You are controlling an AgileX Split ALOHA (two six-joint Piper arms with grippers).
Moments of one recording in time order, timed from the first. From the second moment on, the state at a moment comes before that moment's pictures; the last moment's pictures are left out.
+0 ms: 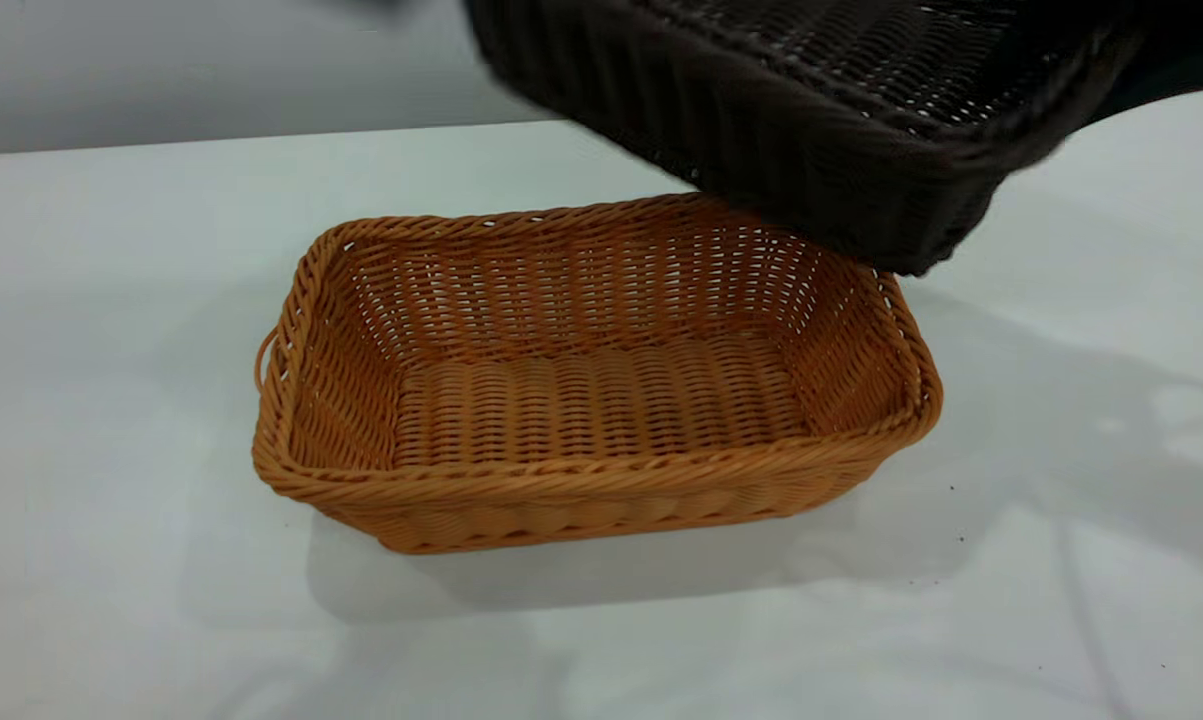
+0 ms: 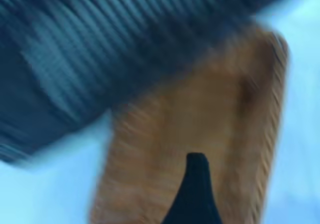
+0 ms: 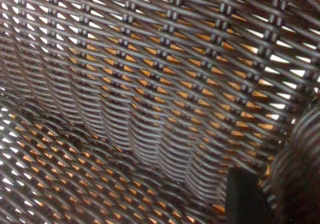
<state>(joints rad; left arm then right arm) -0.78 1.18 -1.00 -0.01 0.63 0.54 0.14 1.58 -0.97 0.67 0.71 -0.01</state>
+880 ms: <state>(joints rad) -0.78 1.05 -1.13 0.01 0.54 0.35 0.21 1.84 -1.30 0.62 1.18 -0.34</state>
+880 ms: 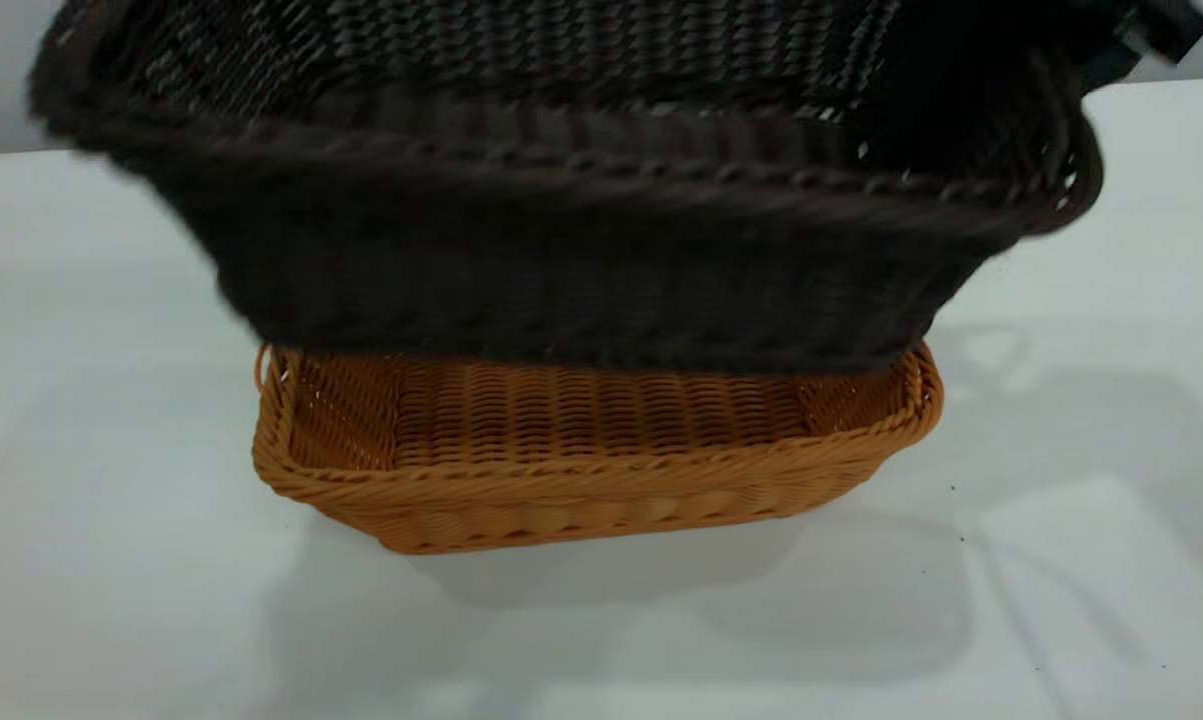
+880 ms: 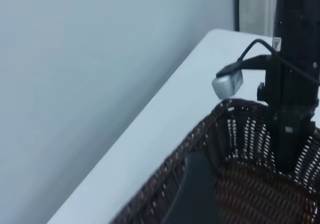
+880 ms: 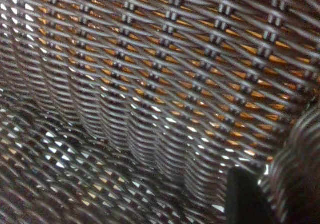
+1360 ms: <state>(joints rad) -0.78 1.07 -1.13 0.01 0.57 0.36 0.24 1.94 -1.37 0.59 1.12 -0.34</state>
